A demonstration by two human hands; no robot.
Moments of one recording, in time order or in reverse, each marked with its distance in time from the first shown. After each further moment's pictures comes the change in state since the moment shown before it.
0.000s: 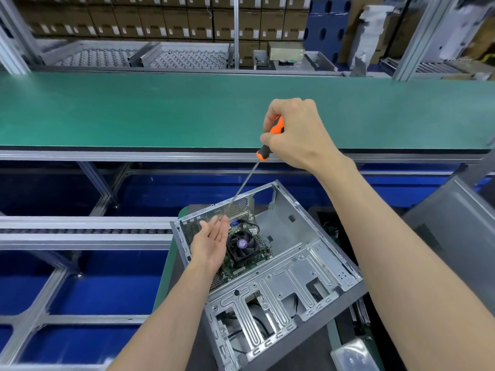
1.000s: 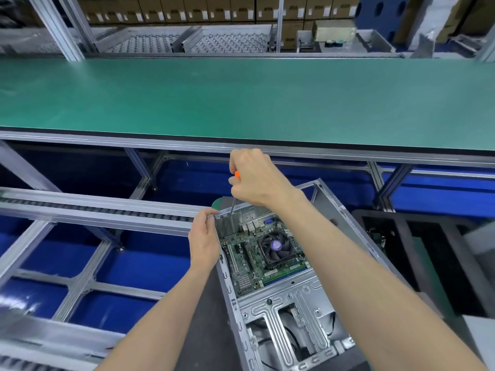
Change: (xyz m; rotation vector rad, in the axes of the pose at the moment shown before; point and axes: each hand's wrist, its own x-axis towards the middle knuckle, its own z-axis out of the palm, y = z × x) left_hand 0.016 0.063 -0.049 1.324 0.227 0.756; right_hand 0.005 -0.034 0.156 0.023 -0.370 -0.163
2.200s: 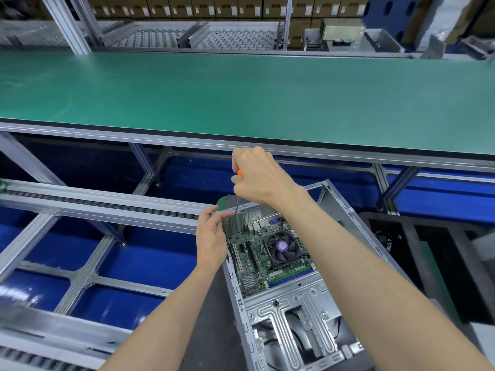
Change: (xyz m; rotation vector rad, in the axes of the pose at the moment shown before) left_hand 0.010 -0.015 0.005 -0.044 -0.021 0.135; right_hand 0.009 -0.010 0.003 -0.022 -0.039 -0.036
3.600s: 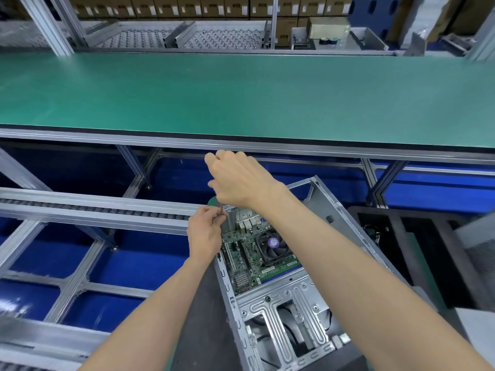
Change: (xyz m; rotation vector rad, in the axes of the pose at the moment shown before) left_hand 0.012 0.017 -0.001 0.363 -0.065 0.016; right_hand 0.001 -0.012 0.010 -0.297 0.026 -0.160
